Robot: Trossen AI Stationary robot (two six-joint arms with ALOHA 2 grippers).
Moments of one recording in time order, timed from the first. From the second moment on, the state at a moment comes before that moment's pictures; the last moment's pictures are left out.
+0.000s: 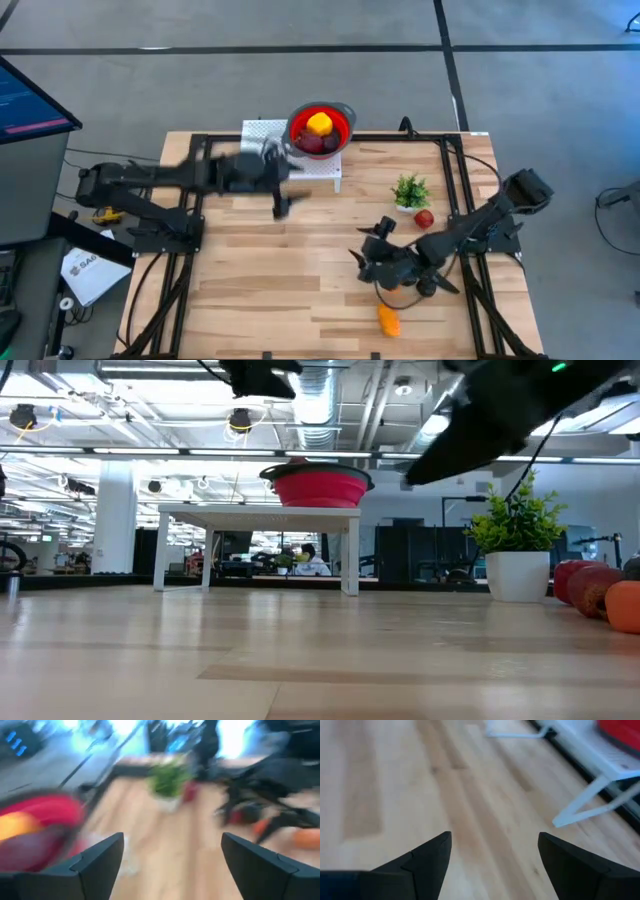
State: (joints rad) left arm 0.03 1.23 1.07 -0.24 -0.21 0.02; right arm 0.54 1.55 0.85 -0.19 0.86 0.46
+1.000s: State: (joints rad) left arm -0.33 1.54 0.54 0.77 -0.33 -0.24; right arm 0.83 1.67 0.87 -0.83 0.39 0.72
